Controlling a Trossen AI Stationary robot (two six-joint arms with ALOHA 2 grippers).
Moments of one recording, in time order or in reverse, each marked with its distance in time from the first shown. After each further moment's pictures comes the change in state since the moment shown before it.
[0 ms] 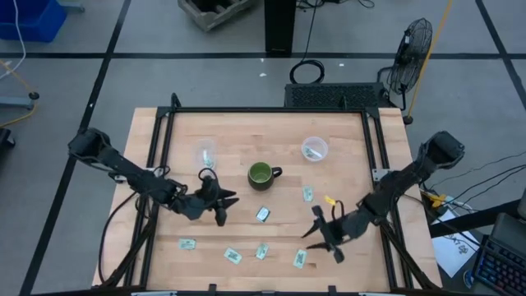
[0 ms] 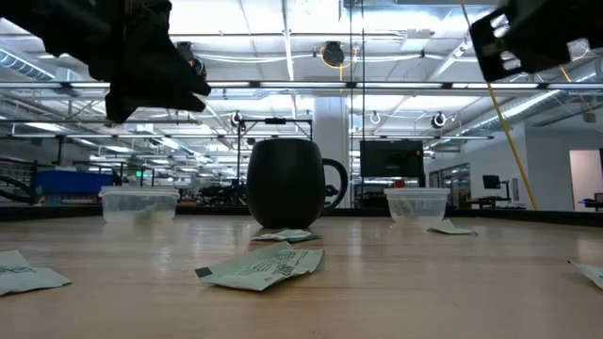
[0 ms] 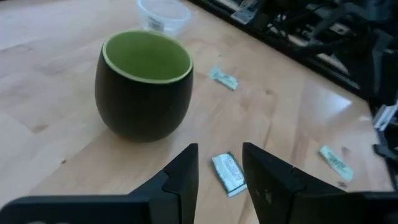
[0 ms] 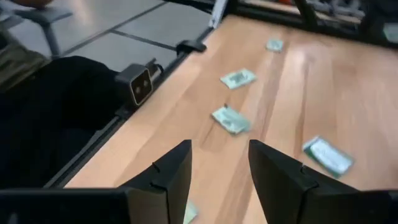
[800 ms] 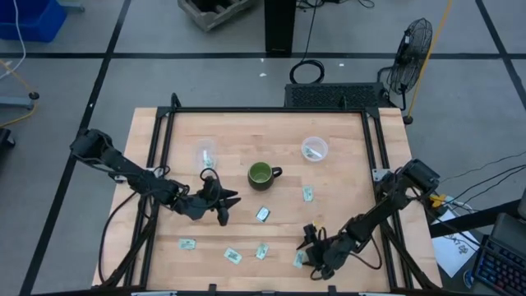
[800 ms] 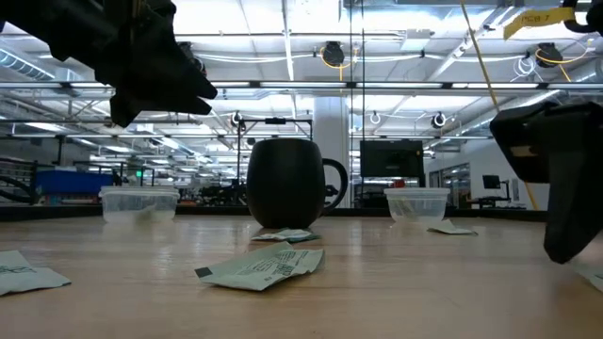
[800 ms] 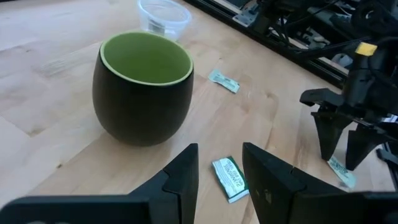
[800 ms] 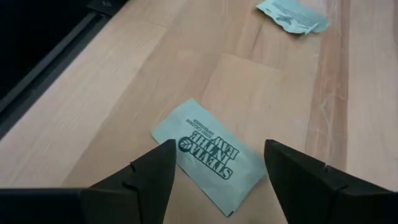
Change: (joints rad) left arm 0.013 0.028 0.000 0.047 -0.004 0.013; right arm 0.075 0.432 0.191 -0.107 0.062 0.147
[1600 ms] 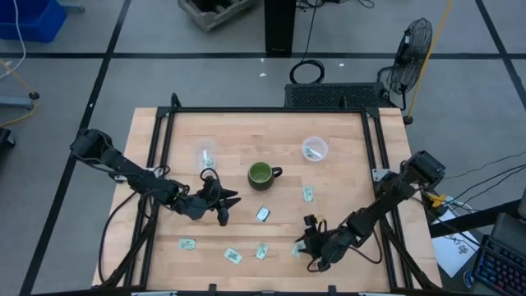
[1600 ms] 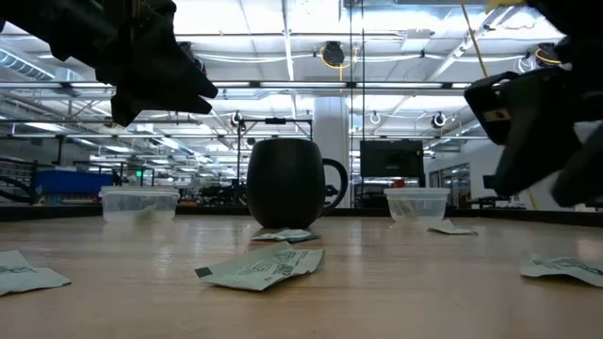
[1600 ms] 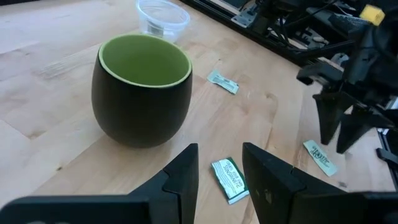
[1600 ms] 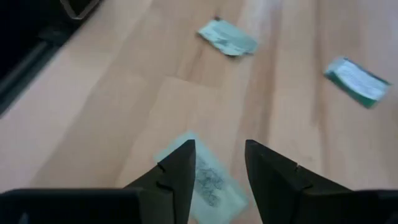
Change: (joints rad) left arm 0.000 -0.001 0.000 0.005 0.000 0.014; right arm -0.053 -0.117 0.007 -0.119 0.071 -0.002
